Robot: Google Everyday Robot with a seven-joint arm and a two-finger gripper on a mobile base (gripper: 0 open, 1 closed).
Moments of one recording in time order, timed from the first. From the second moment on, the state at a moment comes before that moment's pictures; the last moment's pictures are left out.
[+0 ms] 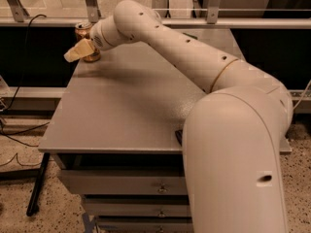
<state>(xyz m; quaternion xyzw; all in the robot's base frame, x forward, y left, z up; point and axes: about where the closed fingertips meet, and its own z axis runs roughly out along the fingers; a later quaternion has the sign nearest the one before) 0.794 0.226 0.881 -0.45 0.72 0.23 0.47</state>
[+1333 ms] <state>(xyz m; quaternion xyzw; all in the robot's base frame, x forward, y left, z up) 0.820 0.183 0.898 -0.40 0.72 0.26 0.50</state>
